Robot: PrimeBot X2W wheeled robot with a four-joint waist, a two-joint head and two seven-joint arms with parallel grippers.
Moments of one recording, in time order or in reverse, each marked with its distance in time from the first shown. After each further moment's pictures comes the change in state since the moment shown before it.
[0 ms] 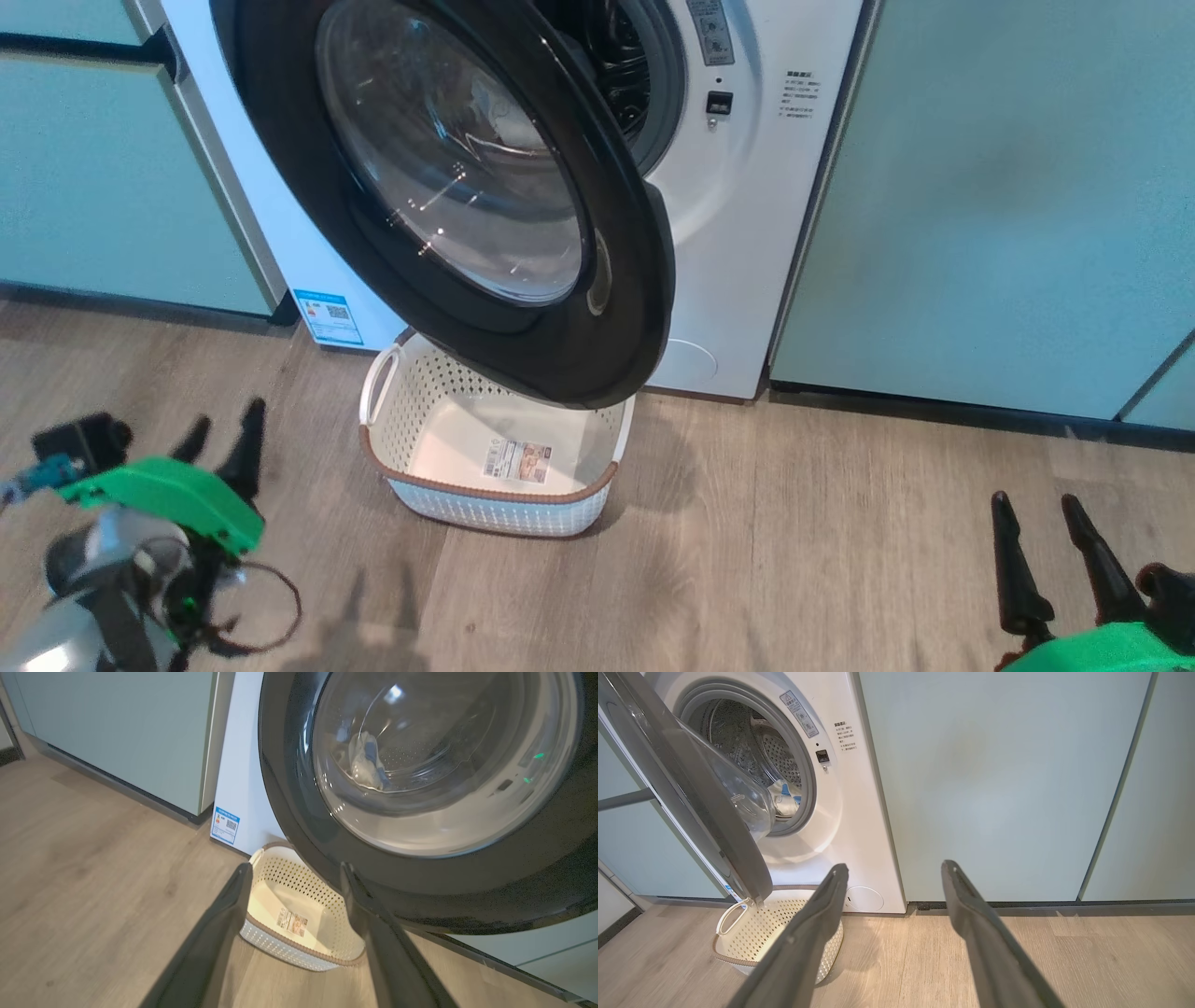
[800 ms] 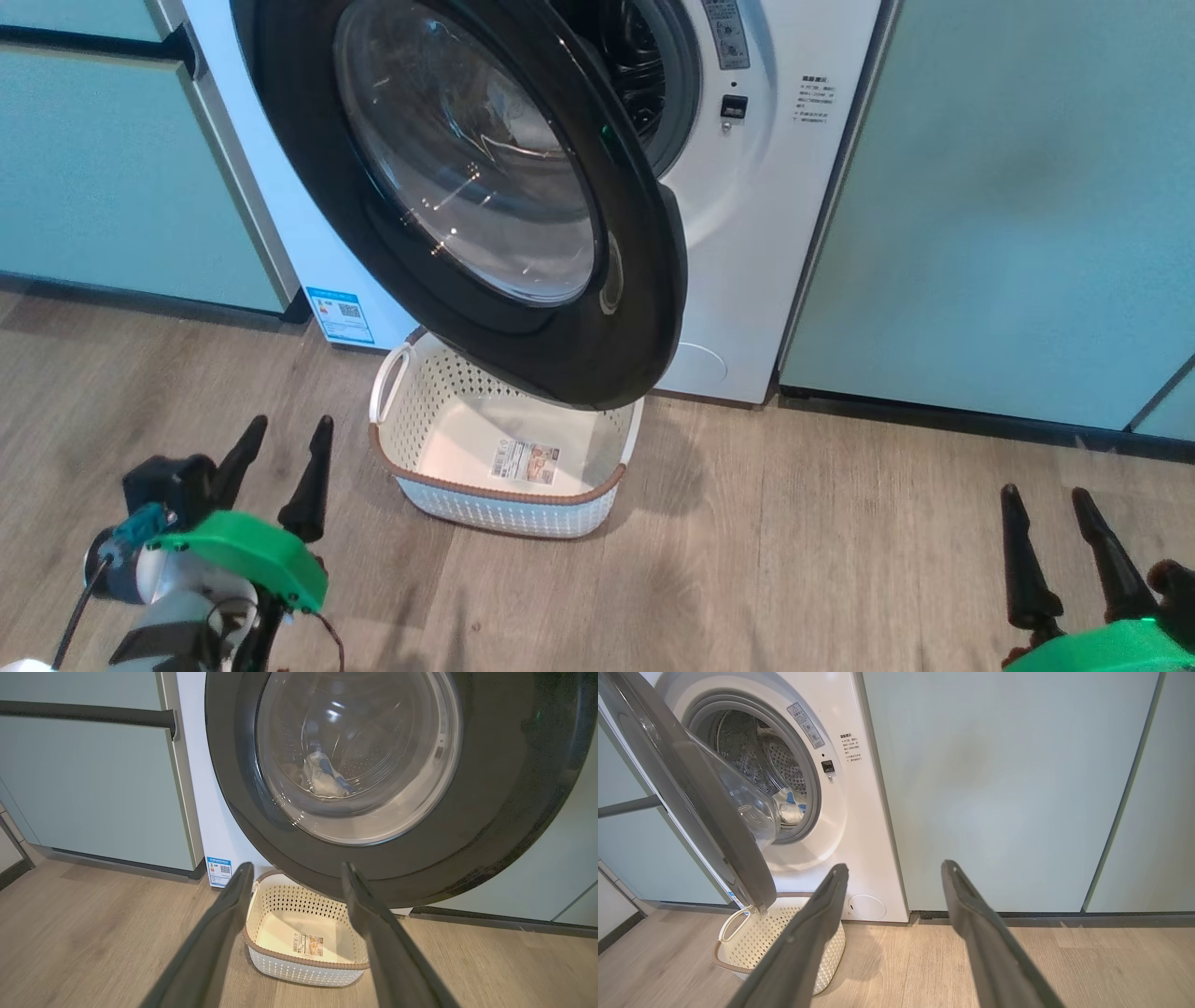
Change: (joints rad) left arm 0.225 -0.161 0.328 -0.307 0.630 -0.001 -0.003; right arm 0.002 0.001 -0.017 -0.022 -0.001 0.000 0.000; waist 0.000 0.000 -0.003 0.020
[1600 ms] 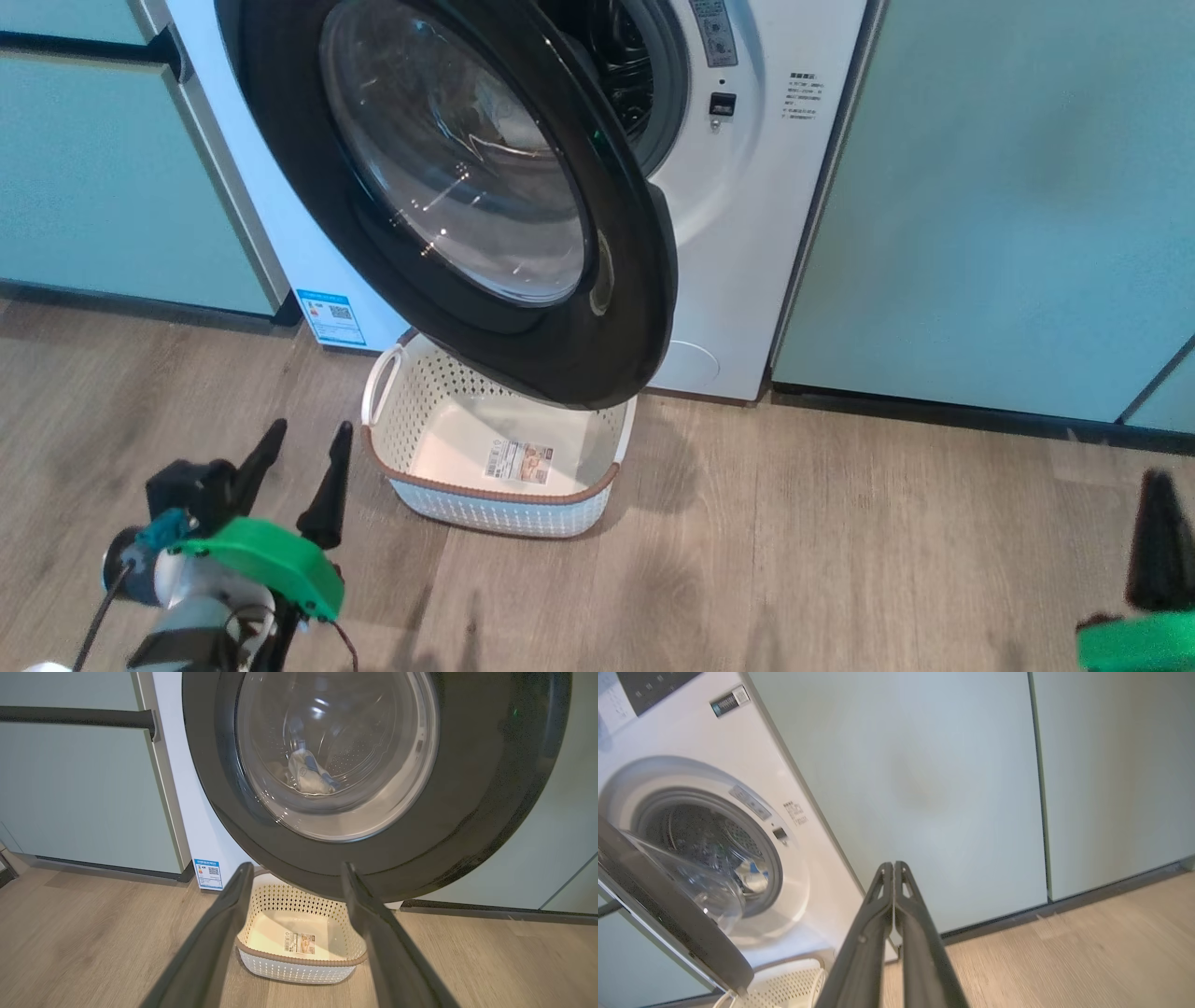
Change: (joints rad) left arm 0.009 -0.016 -0.008 -0.019 0.023 0.000 0.000; right arm 0.012 0.043 -0.143 -0.044 0.153 0.000 0.000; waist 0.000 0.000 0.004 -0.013
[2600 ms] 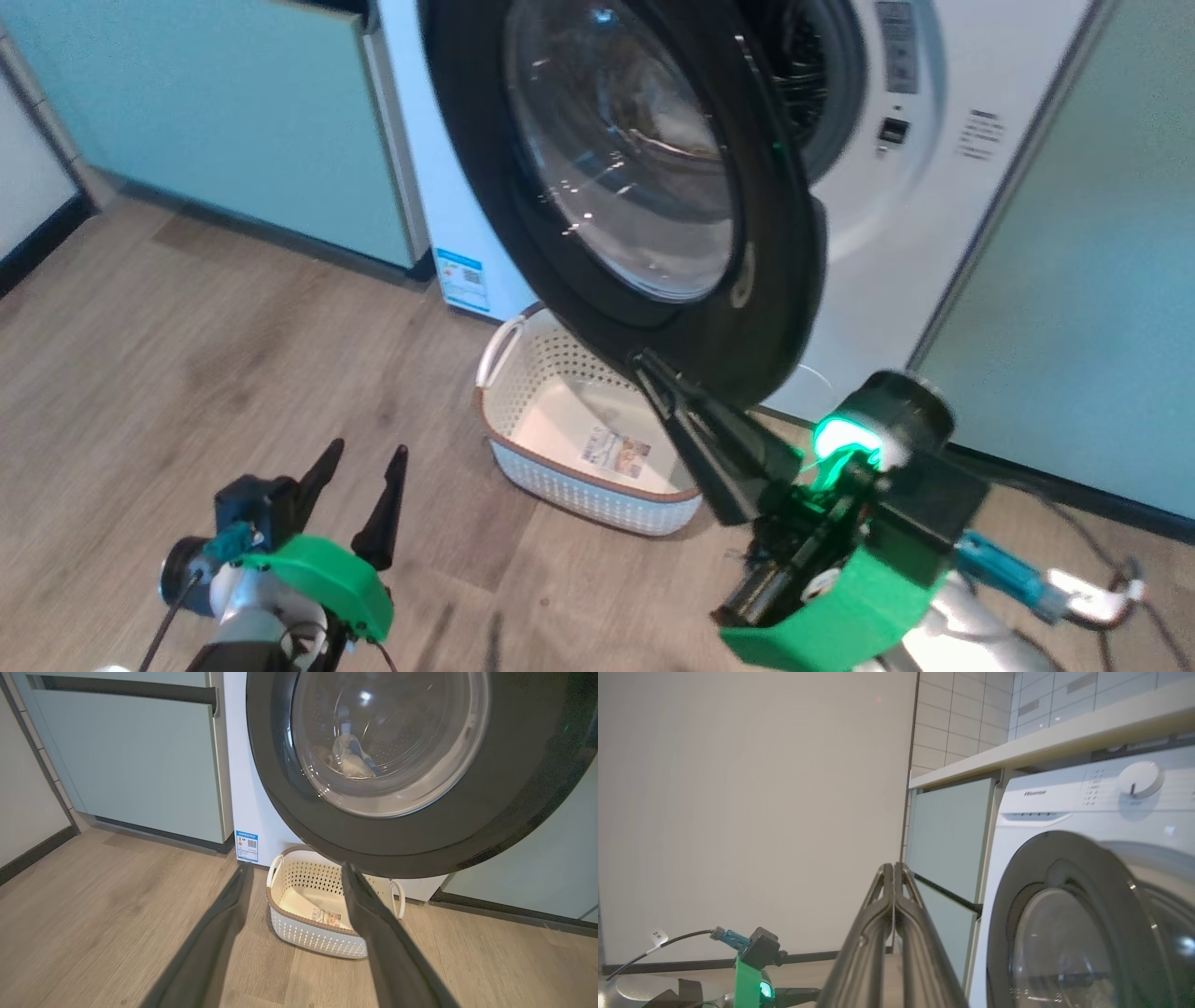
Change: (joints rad) left arm 0.003 -0.058 -0.050 0.023 0.068 0.000 0.000; right arm -0.399 -0.063 0.825 -0.356 -0.140 0.000 -0.002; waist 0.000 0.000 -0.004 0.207
